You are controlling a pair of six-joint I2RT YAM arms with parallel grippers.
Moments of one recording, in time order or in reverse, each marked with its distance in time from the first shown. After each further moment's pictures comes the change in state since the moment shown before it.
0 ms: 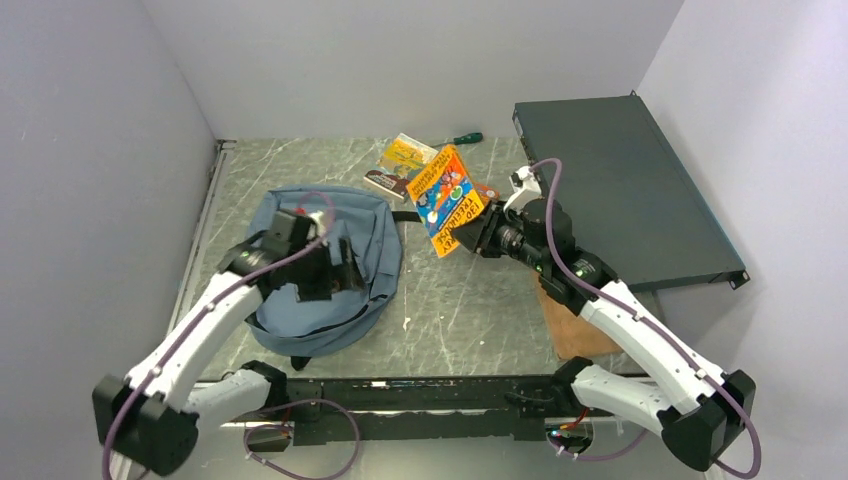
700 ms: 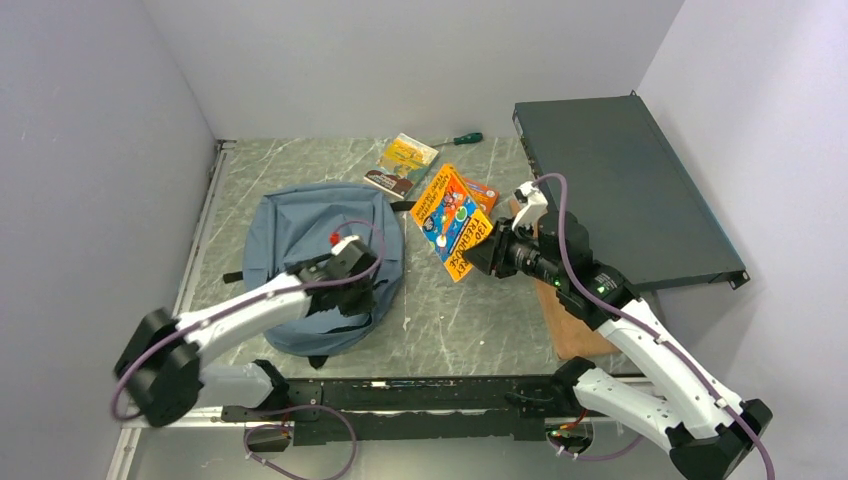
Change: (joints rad) left arm -0.470 0.377 -0.064 0.162 -0.414 -0.270; right arm -0.028 -0.132 0.006 -0.233 -0.079 -0.177
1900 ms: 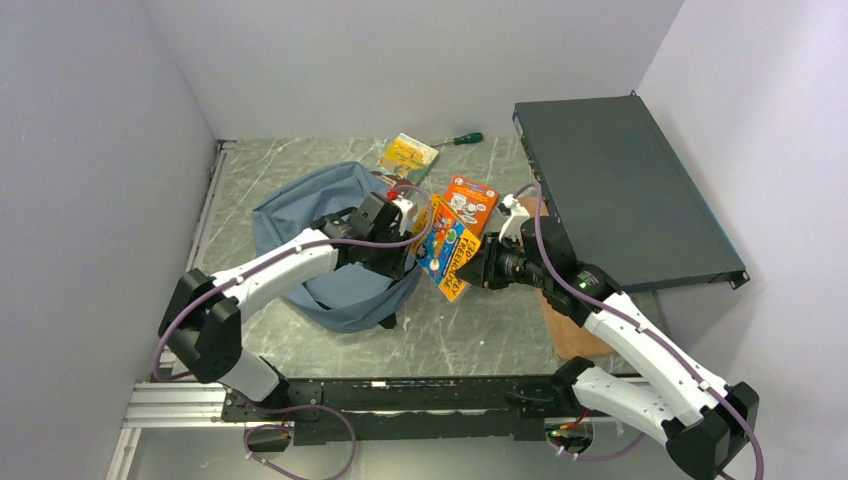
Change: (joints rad) left arm 0.063 0.132 0.304 0.059 0.130 0.566; right arm -0.006 0.060 -0.091 0.000 -0.100 0.032
